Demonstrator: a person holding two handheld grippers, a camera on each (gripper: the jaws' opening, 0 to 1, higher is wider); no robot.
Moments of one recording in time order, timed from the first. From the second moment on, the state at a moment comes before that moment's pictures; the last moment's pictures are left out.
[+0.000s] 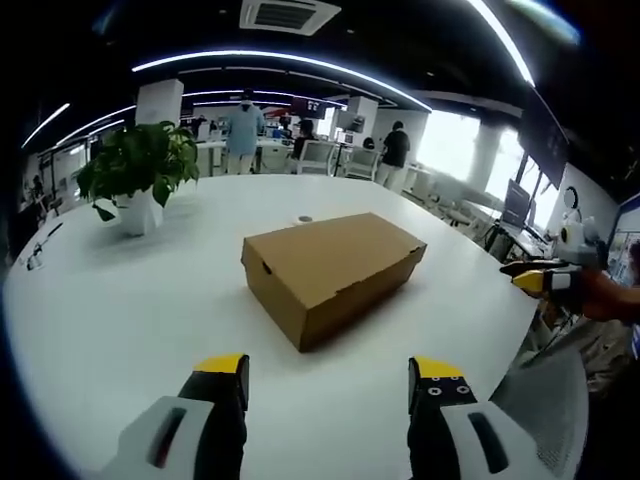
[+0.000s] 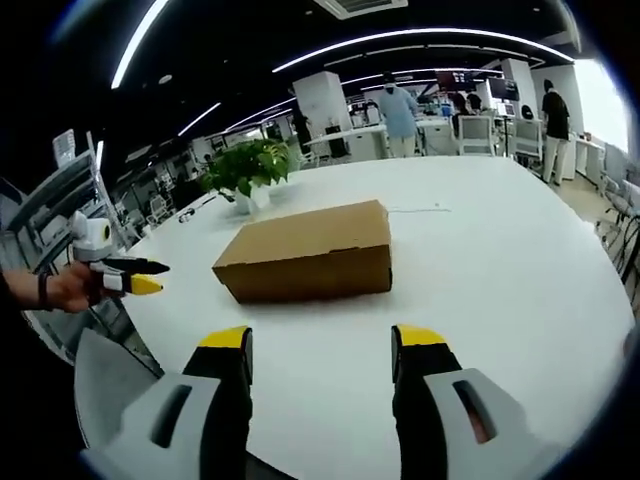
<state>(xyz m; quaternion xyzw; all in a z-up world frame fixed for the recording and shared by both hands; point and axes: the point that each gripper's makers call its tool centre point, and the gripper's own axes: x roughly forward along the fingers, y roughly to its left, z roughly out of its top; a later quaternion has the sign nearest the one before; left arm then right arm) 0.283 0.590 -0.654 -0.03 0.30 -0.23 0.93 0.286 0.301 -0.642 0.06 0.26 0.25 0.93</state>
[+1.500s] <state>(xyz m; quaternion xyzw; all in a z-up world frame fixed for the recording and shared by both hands) 0.395 0.556 -0.714 -0.01 0.33 -0.26 0.91 0.451 0.323 -0.705 0.11 0.33 0.24 0.91</state>
